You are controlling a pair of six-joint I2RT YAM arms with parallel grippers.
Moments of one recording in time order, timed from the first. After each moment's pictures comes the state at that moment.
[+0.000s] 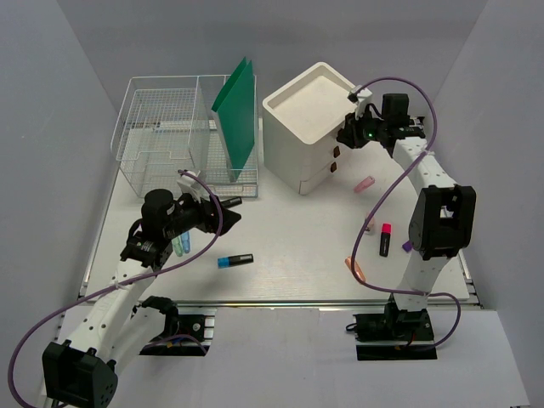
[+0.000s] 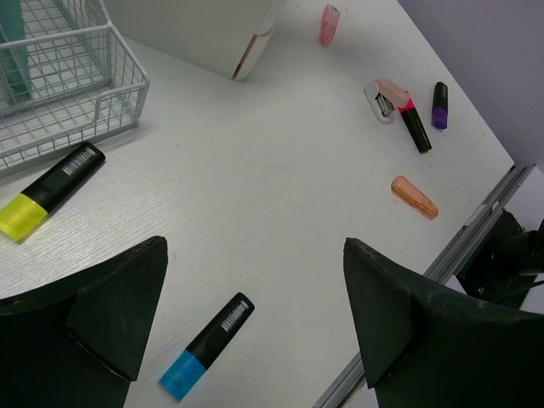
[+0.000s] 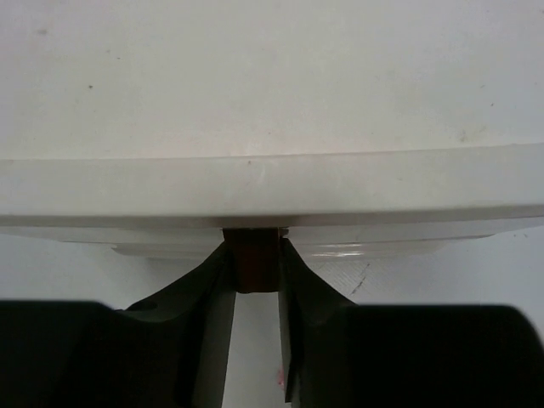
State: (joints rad) left arm -0.28 0.82 0.61 -0.11 0.51 -0.27; right arm 0.10 1.87 1.61 -0.31 -0.64 -0.34
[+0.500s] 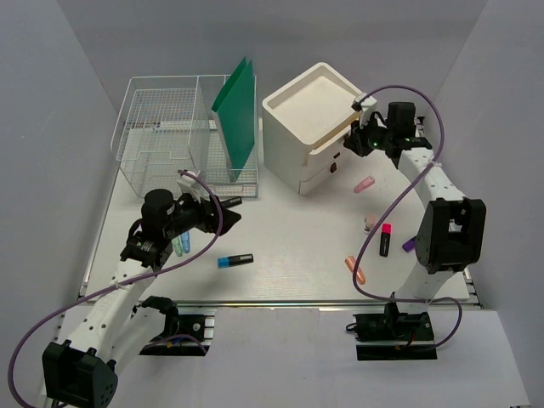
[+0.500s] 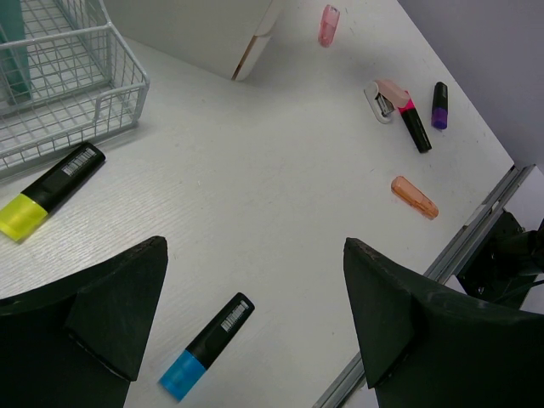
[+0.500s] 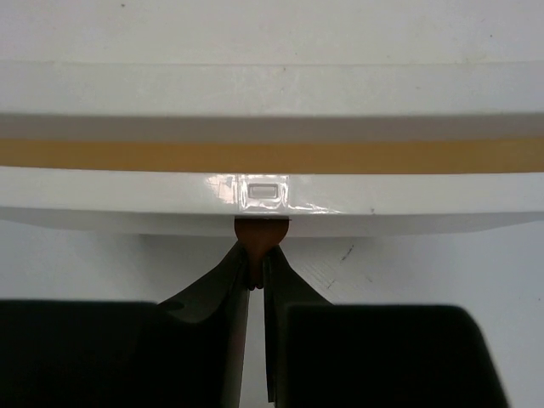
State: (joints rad) left arm -0.28 0.82 0.61 -0.11 0.51 -0.27; right arm 0.09 1.75 1.46 -0.28 -0.61 -0.40
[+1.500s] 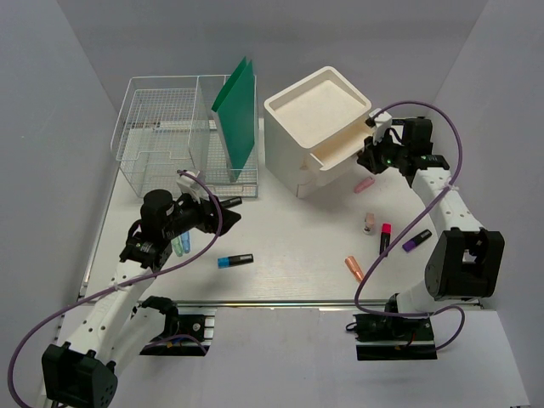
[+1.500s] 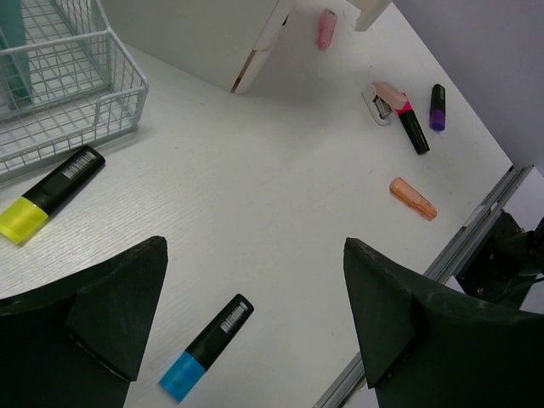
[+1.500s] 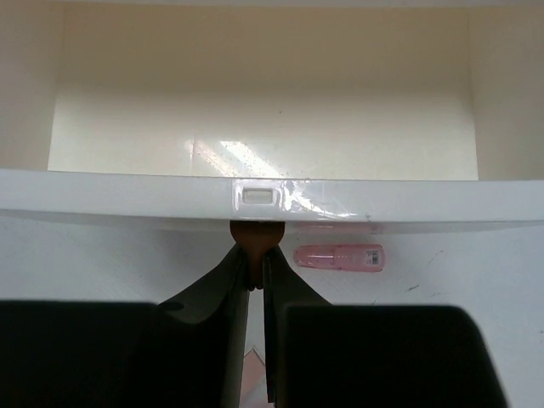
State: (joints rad) left arm -0.28 0.81 0.61 -0.11 0.51 -0.27; right arm 0.03 1.51 1.24 -0.37 -0.58 -0.42
